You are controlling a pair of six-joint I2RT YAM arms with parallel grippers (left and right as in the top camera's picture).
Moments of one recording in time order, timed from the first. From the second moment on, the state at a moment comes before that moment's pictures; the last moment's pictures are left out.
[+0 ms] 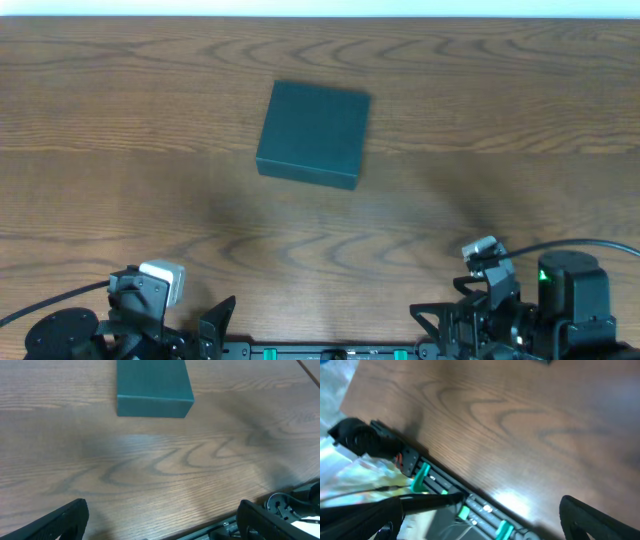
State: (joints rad) left arm 0.02 0.46 1.22 -1.50 0.44 0.06; right arm 0.16 0.55 0.95 -1.42 -0.60 0.04
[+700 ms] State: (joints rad) left arm 0.02 0.46 1.22 -1.51 0.40 0.04; right arm 0.16 0.55 0.94 -1.42 -0.59 0.18
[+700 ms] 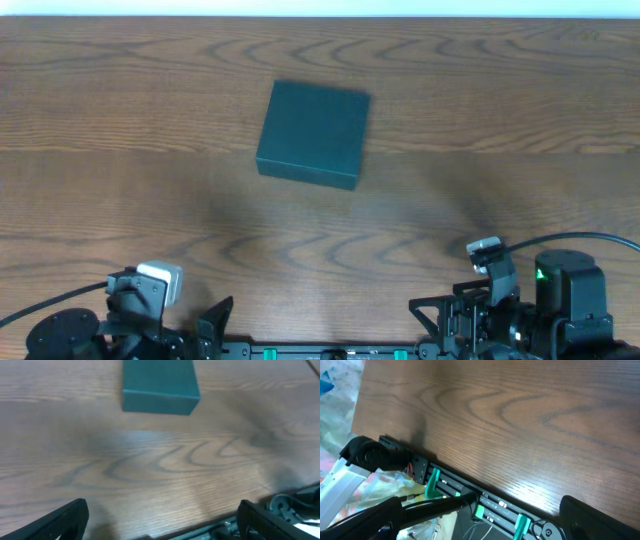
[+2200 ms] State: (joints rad) left arm 0.04 0.01 0.11 -0.36 0.02 -0.11; right arm 0.16 0.55 0.94 -1.42 -0.59 0.18
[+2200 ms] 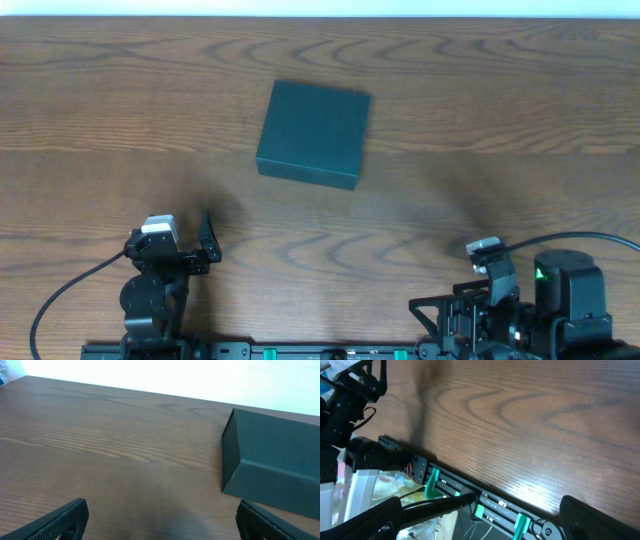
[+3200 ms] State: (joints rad) left arm 0.04 0.01 0.11 -0.36 0.02 -0.11; right arm 0.16 0.48 0.93 -1.49 -0.42 0.16
